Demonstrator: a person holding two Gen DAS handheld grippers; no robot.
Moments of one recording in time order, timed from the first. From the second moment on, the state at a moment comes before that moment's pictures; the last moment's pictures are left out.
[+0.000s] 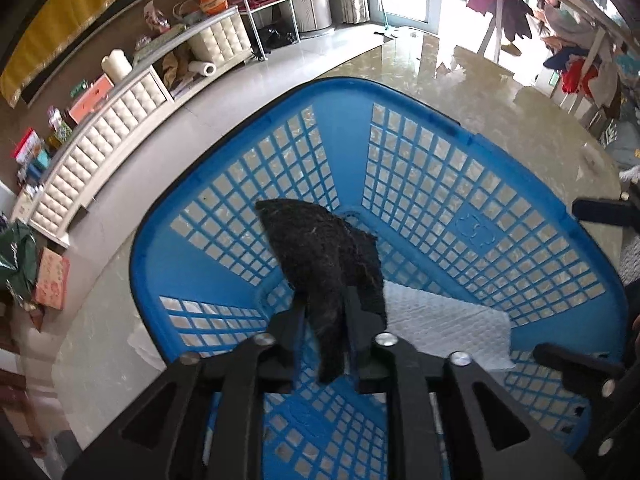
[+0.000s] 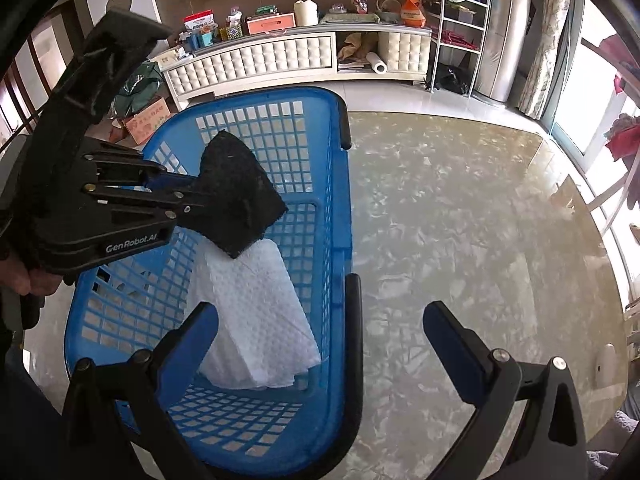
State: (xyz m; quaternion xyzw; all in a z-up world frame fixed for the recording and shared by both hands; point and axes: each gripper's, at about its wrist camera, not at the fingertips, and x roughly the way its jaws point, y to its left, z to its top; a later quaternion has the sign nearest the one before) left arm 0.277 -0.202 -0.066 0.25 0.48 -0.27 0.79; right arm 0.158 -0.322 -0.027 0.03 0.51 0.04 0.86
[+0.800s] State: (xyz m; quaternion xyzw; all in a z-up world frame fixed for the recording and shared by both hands) left arm 0.209 -0.161 -0.005 0.26 0.42 -0.27 0.83; right arm 0.146 -0.314 -0.011 0.03 0.49 0.06 0.87
